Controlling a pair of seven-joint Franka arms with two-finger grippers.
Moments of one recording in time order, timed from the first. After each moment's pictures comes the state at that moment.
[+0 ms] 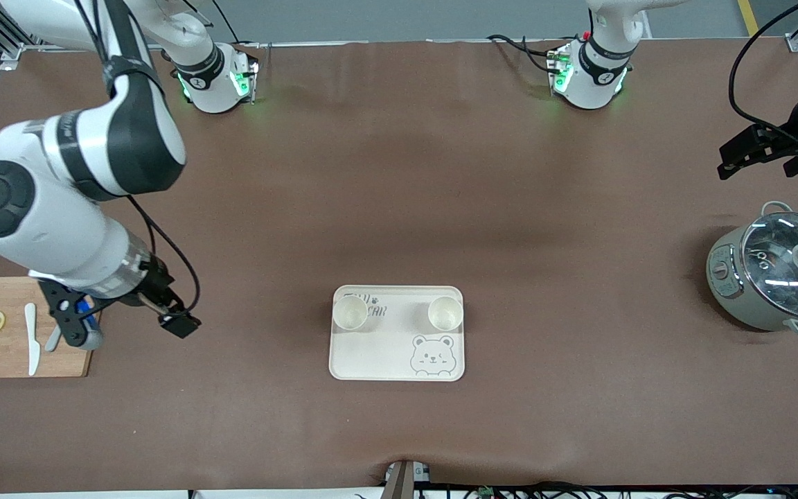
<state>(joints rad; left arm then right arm) 0.14 -0.03 -0.19 -1.56 0.02 1.53 -0.06 0.33 0.50 -0.14 -1.14 0.06 1.67 1.10</state>
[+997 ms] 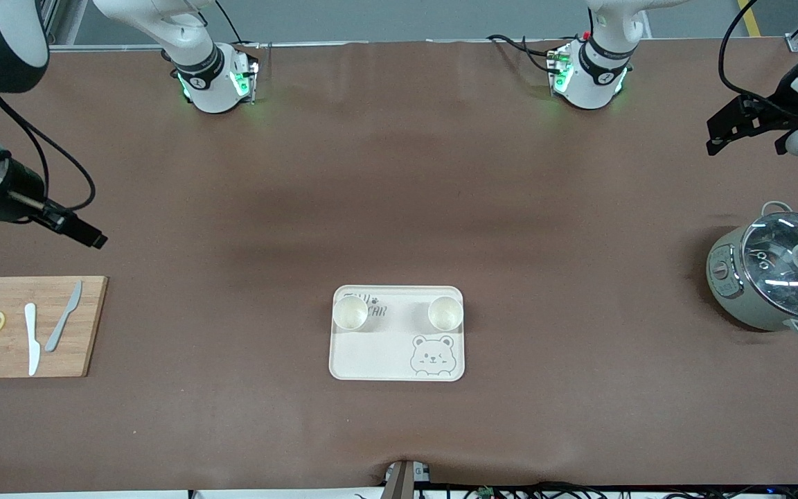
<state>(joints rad) 0.13 -0.08 -0.22 -1.56 0.02 1.47 -0.06 0.20 0.10 -0.14 -1.52 0.00 1.60 0.44</state>
